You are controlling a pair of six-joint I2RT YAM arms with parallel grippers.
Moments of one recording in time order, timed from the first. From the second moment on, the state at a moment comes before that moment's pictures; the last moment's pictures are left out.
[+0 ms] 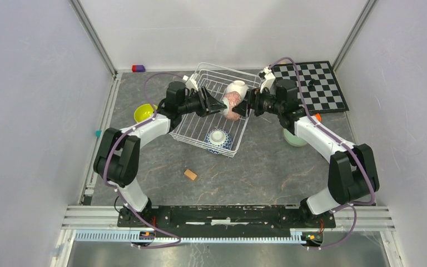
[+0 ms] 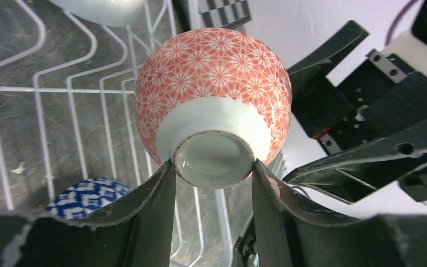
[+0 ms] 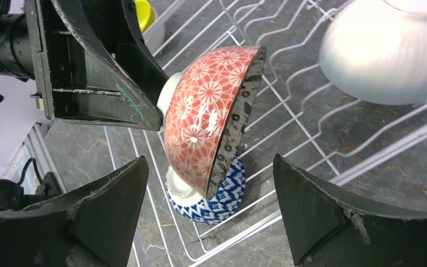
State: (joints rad) left arm -0.39 1.72 1.09 0.29 0.64 -0.82; right arm 0.33 1.52 1.04 0.10 -0.56 0.32
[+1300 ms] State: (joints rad) left arm -0.50 1.26 1.00 -0.22 0.10 -0.57; right arm 0.34 0.88 0.59 -0.34 -0.28 0.07
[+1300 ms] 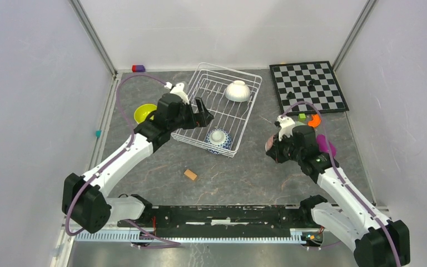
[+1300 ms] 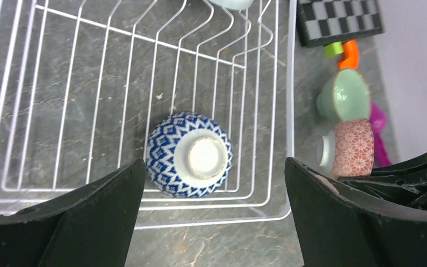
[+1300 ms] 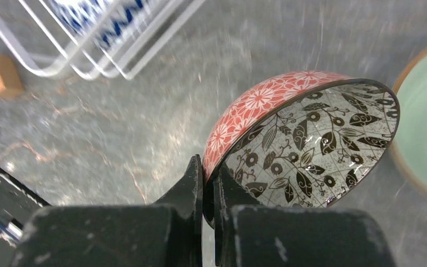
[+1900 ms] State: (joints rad) left arm -0.57 1.18 0.97 -0.32 -0.31 -0.50; right arm 0.34 0.87 0.54 -0.63 0.16 0.35
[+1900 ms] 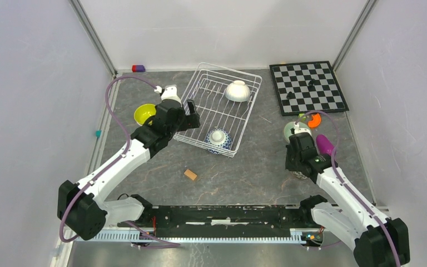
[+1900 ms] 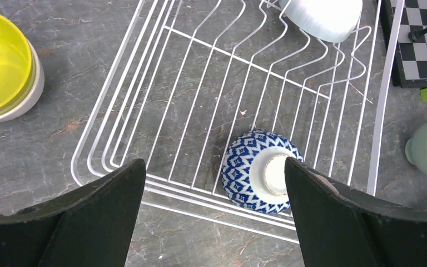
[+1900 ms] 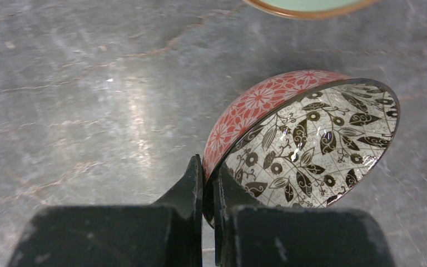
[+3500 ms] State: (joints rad) left arm -0.73 1.66 1.19 -0.44 -0.05 -0.38; right arm 0.34 0.73 0.64 -0.42 -0.21 0.12
